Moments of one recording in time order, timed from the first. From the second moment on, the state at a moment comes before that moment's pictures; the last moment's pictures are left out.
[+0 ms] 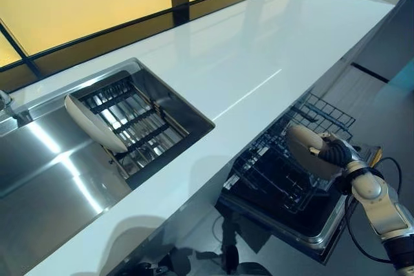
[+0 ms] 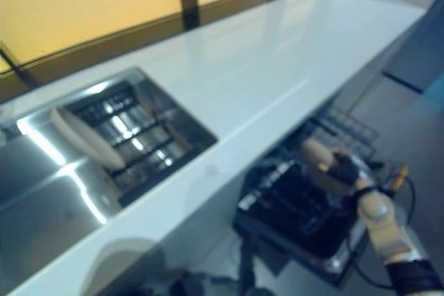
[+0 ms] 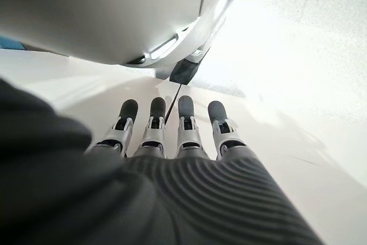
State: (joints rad) left arm 0.04 0.30 -0.33 1.07 0.21 0.08 -0.08; right arm -0.07 -0.77 0.03 0.12 -0.25 0.03 0.06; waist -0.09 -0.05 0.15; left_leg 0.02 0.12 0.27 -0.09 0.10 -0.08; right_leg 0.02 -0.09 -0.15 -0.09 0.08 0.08
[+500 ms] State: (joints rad) left arm 0.02 0.30 -0.34 1.07 0.23 0.08 -0.09; right arm -0.16 -0.72 0.13 0.27 -0.32 0.10 0.09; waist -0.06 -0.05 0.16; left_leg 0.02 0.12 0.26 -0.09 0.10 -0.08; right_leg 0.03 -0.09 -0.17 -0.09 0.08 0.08
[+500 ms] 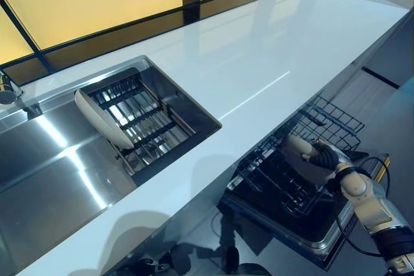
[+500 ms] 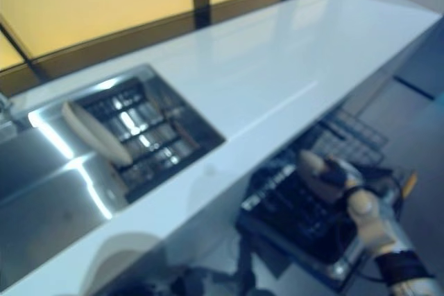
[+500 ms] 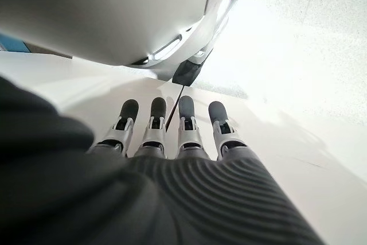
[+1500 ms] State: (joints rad) left arm -0.02 0.30 -0.39 1.04 0.23 0.08 -0.11; right arm -0.29 -0.60 0.26 0.57 -0.37 0.16 -0.03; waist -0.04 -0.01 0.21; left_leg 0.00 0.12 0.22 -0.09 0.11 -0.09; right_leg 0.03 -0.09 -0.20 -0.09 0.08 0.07
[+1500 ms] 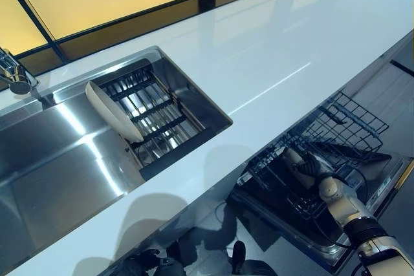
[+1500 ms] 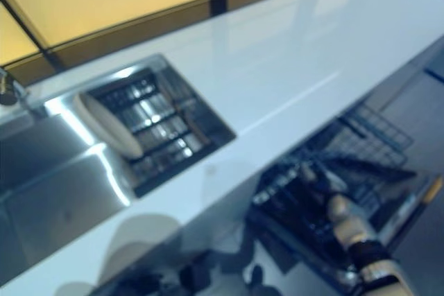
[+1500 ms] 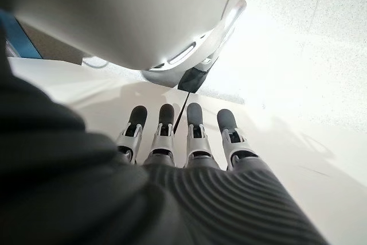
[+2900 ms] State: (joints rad) left arm -0.09 0.31 -0.48 1.05 0.22 0.06 -0.11; right arm -0.45 -0.60 0.33 0.89 -0.48 0.13 -0.08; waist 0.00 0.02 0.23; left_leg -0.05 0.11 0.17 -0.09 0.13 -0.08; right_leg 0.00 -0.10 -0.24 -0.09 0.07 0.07
